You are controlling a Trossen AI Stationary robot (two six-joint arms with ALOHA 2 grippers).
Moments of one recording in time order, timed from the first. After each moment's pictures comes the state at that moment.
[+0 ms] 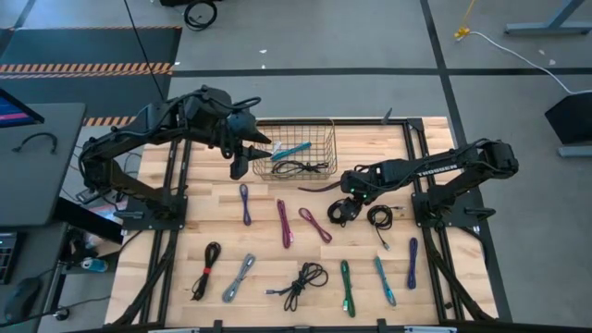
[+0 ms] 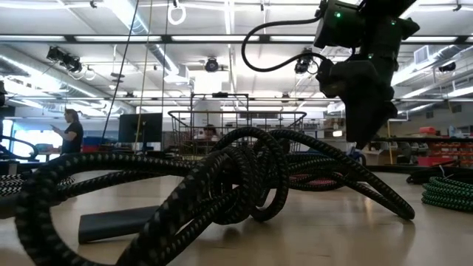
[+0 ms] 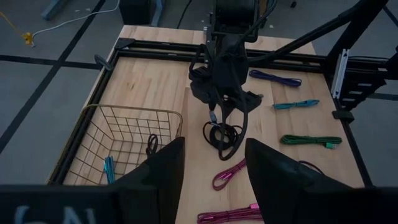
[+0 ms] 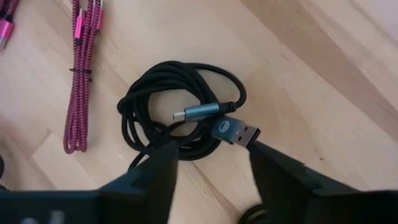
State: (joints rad) left arm 0.20 1.39 1.79 -0.96 0.10 0.04; right arm -0.03 1.39 0.82 -0.67 0.00 0.74
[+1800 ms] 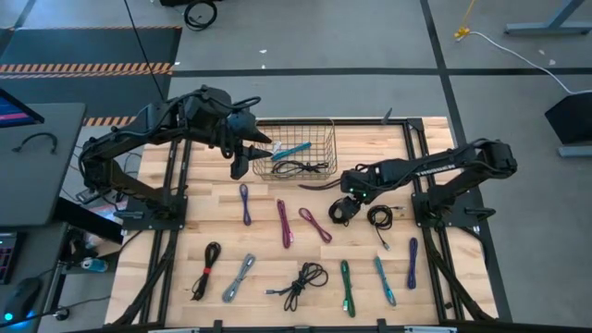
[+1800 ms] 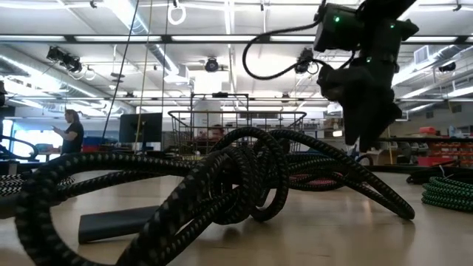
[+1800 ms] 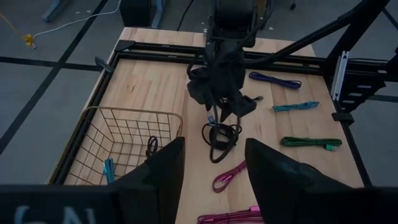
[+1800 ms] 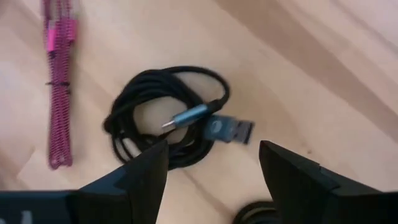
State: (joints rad) left arm 0.20 1.39 1.79 -0.95 0.10 0.04; right arm -0.05 1.41 0.82 -0.69 0.03 0.81
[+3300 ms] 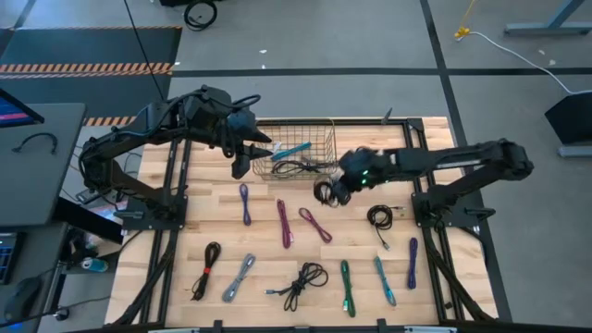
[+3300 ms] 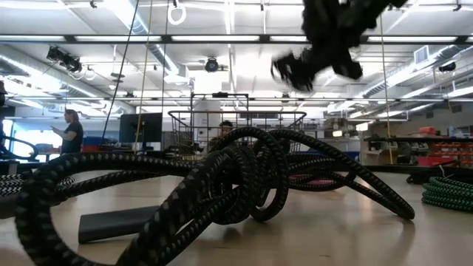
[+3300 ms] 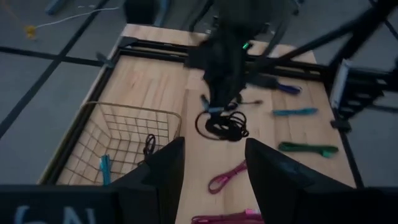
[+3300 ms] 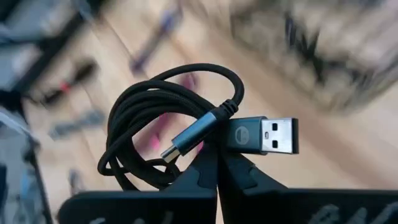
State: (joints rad) left arm 0.20 1.39 1.79 -0.95 0.08 -0.02; right arm -0.04 1.24 0.98 -0.51 0.08 0.75
